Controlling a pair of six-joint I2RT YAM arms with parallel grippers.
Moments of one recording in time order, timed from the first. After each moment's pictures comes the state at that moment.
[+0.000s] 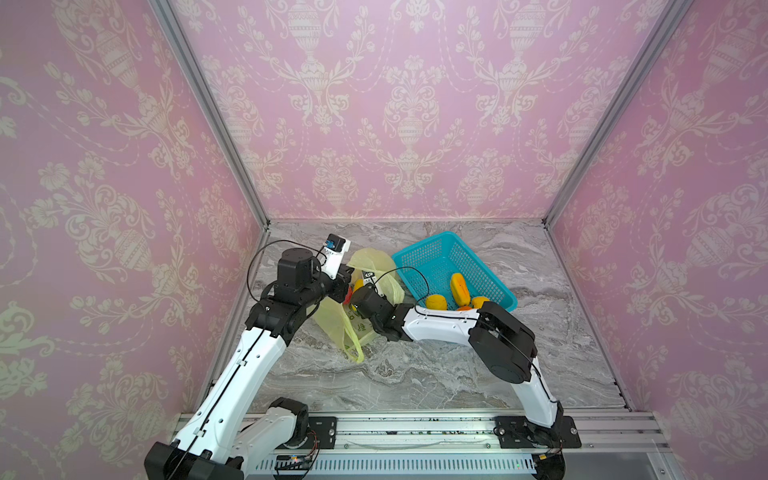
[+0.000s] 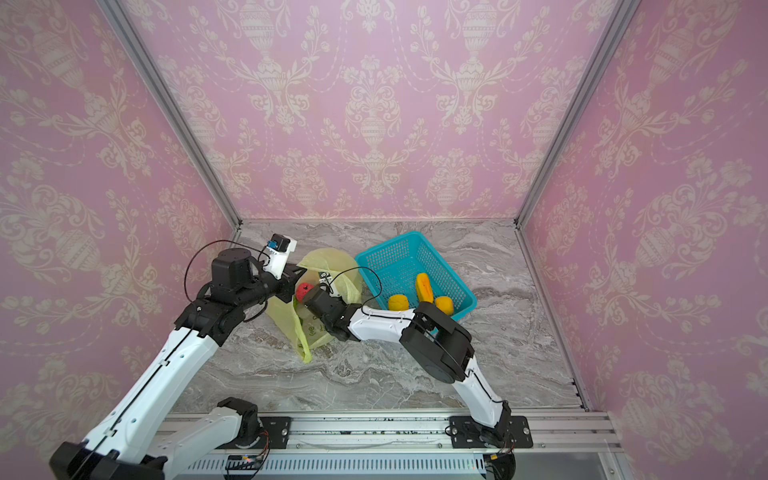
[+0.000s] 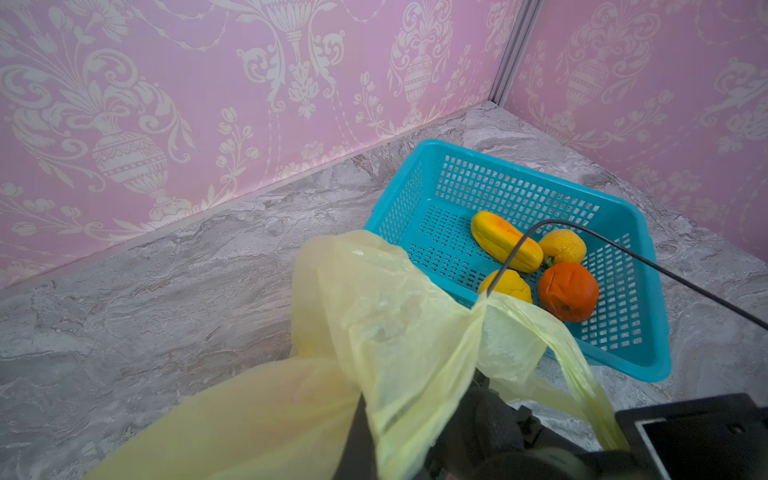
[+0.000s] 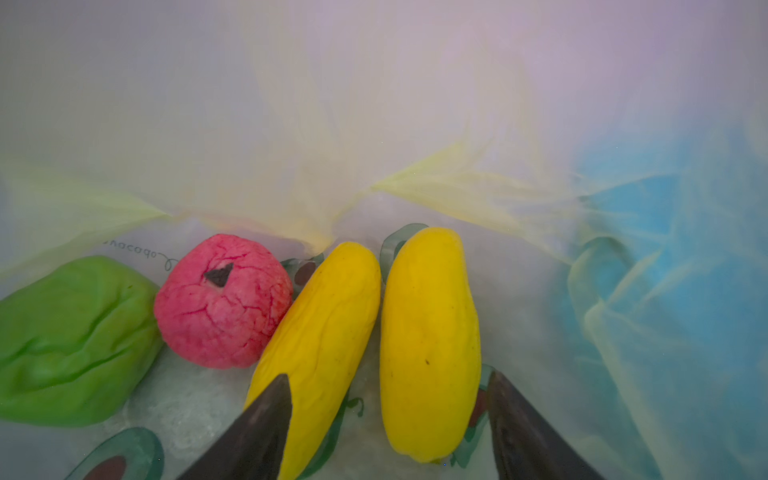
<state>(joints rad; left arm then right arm) -0.25 1.02 0.99 -0.42 0.33 0.10 1.02 2.16 1.51 -0.04 0.65 0.42</state>
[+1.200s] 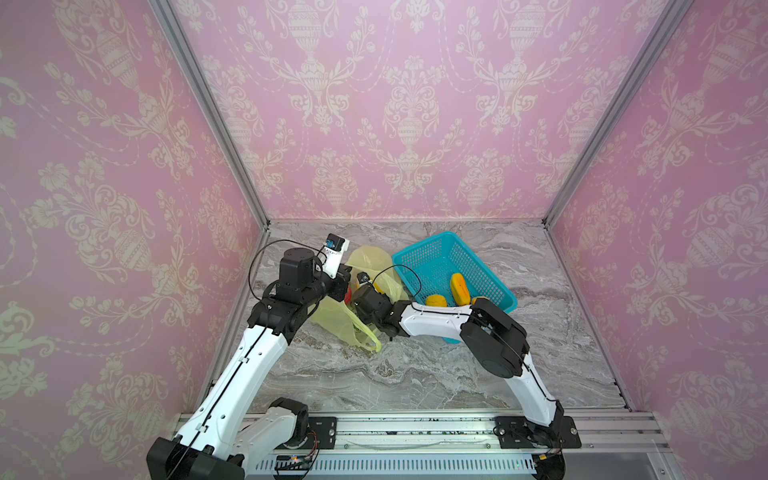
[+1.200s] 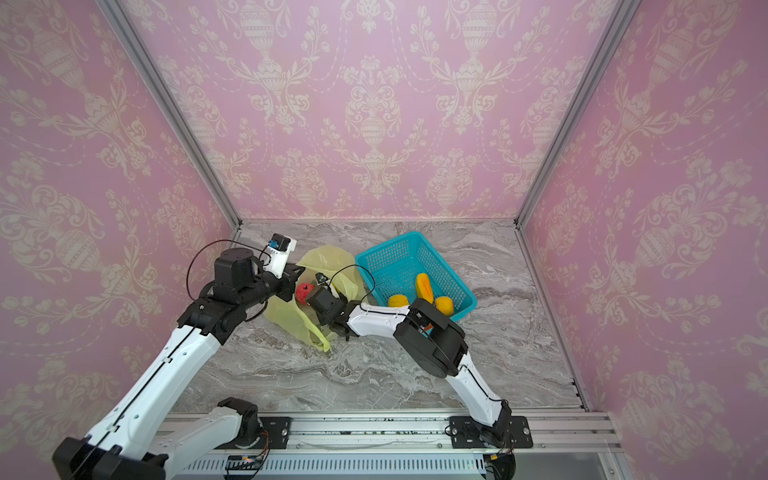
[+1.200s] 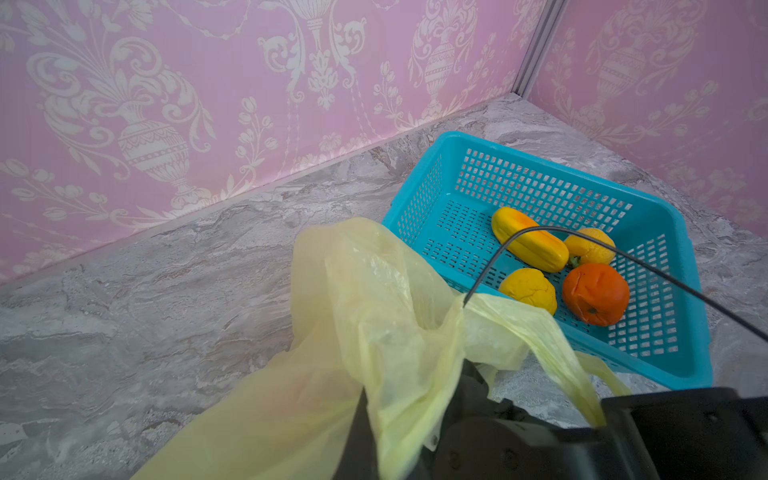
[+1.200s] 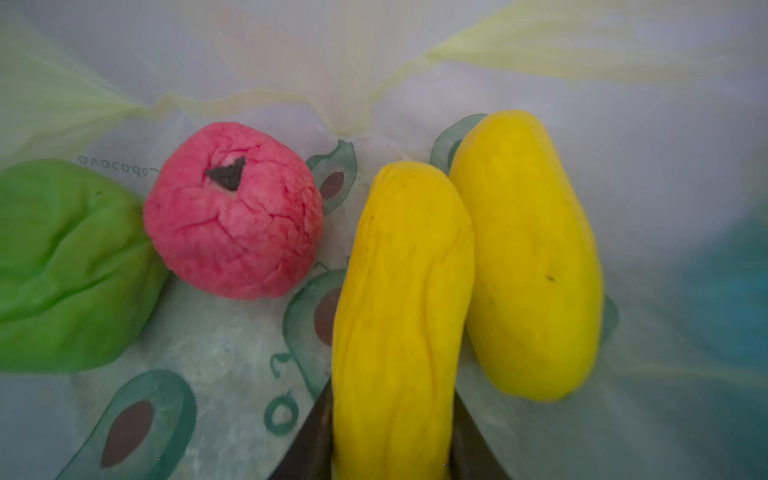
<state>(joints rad) -0.25 1.03 0.98 -0.42 0.25 0.10 0.99 2.14 1.48 -0.09 0.43 0.37</state>
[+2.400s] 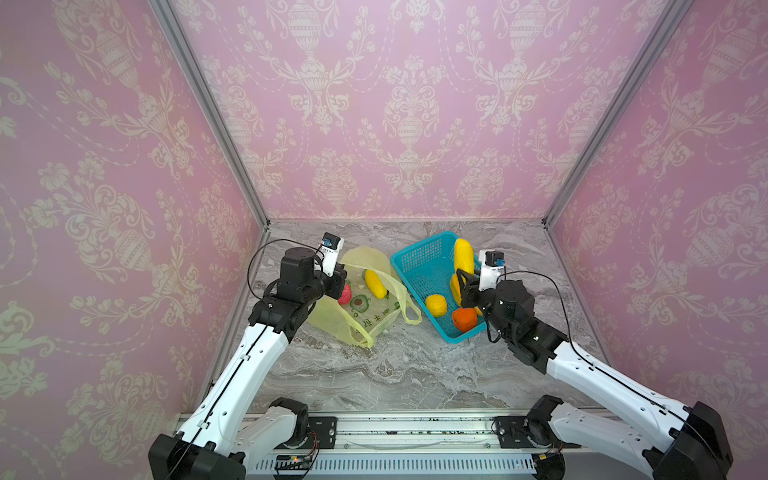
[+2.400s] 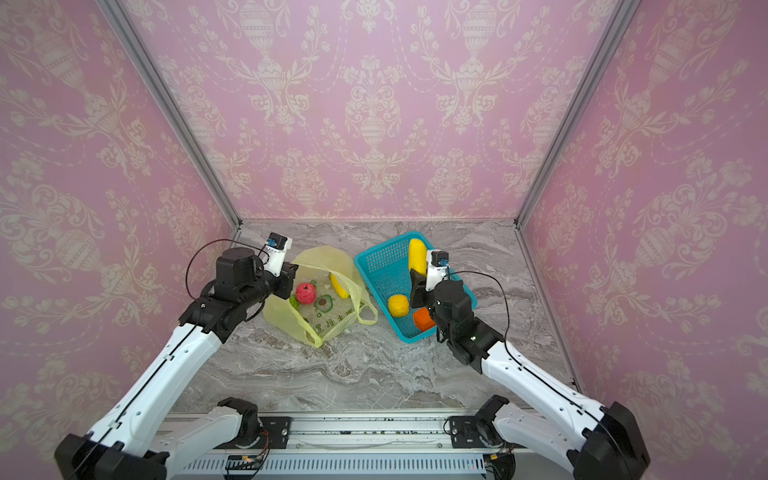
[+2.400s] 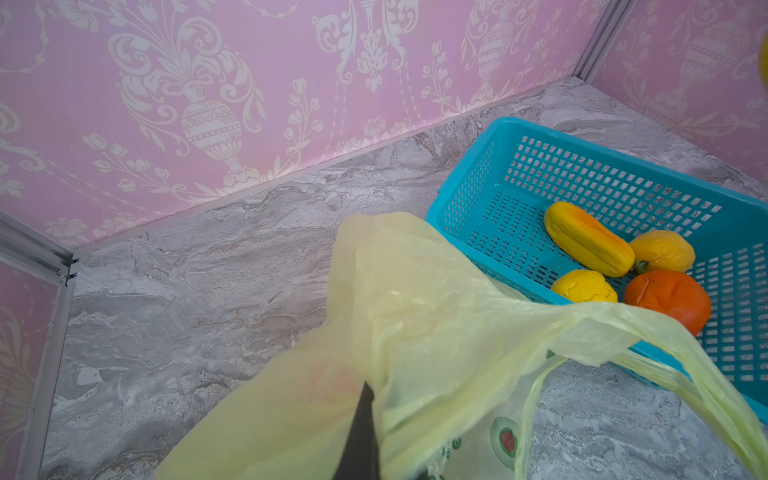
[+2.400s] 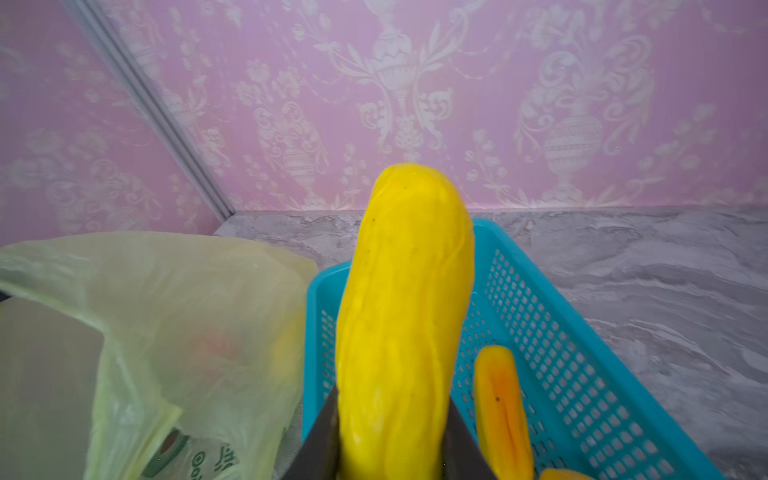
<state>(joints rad) -0.24 1.04 0.98 -0.43 0.14 0.10 0.57 1.00 0.68 0.09 0.31 0.34</state>
